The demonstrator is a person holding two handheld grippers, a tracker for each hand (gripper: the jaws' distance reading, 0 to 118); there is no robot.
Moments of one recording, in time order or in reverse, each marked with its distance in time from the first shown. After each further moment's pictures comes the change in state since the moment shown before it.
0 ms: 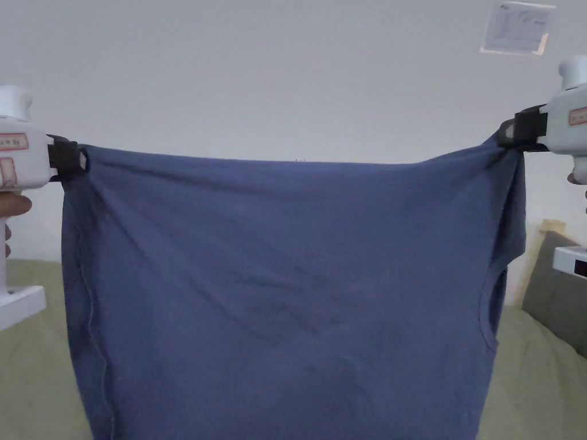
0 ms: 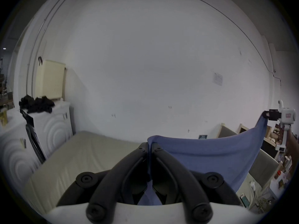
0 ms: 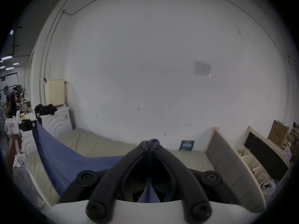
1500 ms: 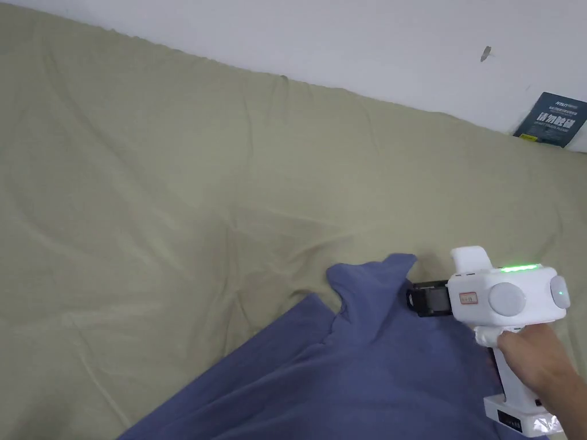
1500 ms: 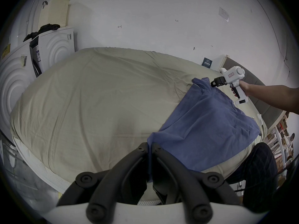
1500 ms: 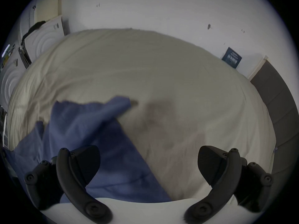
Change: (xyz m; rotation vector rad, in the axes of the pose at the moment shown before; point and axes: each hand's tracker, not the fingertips) left arm -0.051 -0.468 0.153 -0.623 -0.006 0.025; right arm -0.150 -0.517 -0.252 -0.836 0.200 0.204
